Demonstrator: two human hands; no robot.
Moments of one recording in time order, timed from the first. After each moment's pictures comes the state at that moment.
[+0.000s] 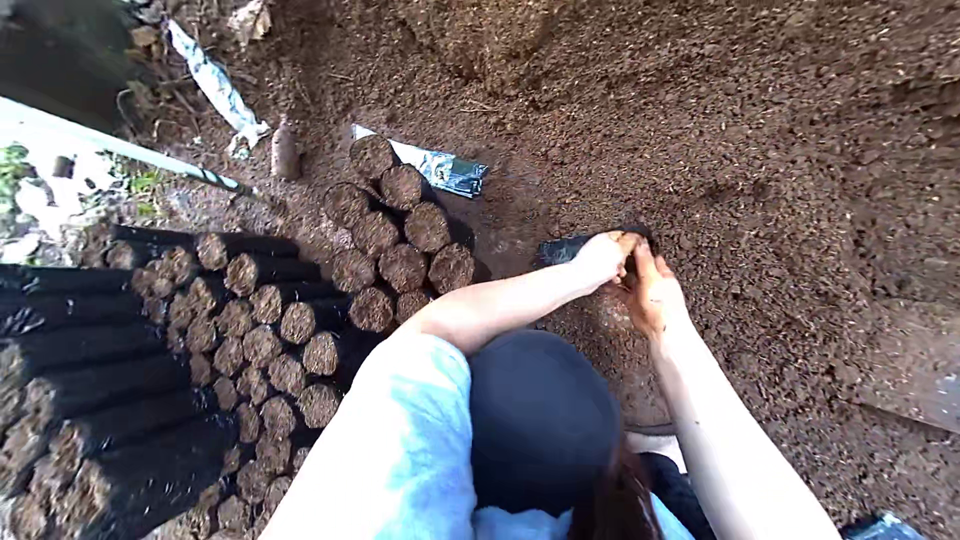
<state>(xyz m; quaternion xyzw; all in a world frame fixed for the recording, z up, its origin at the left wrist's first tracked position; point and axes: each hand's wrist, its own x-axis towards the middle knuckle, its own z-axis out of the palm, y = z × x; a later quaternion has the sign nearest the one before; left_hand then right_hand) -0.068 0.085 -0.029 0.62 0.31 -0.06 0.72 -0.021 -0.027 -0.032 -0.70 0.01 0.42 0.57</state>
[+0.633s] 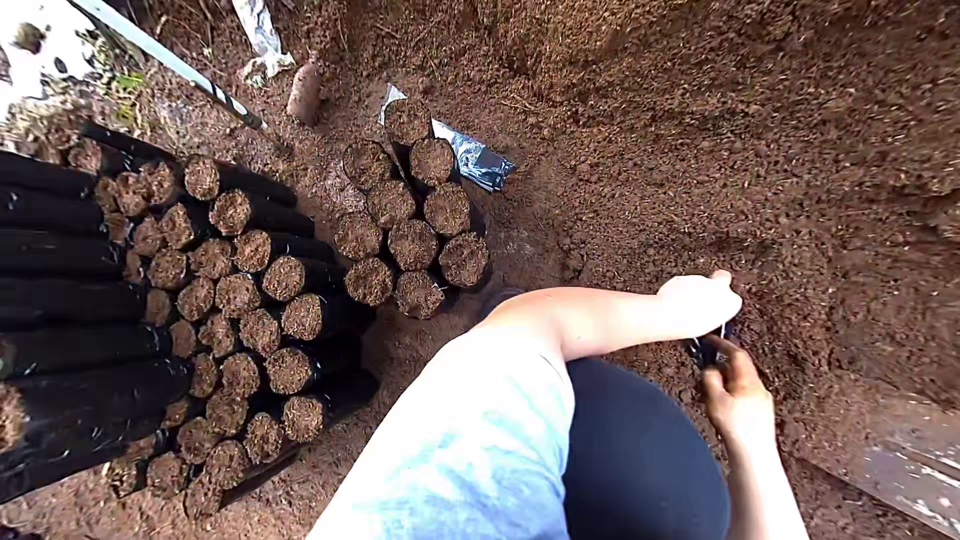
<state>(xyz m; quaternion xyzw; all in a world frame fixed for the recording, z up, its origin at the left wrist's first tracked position) -0.003 0.042 0.021 0.91 0.06 -0.19 0.36 0.019 -0.155 0.006 -0.91 -0.29 0.26 0.16</state>
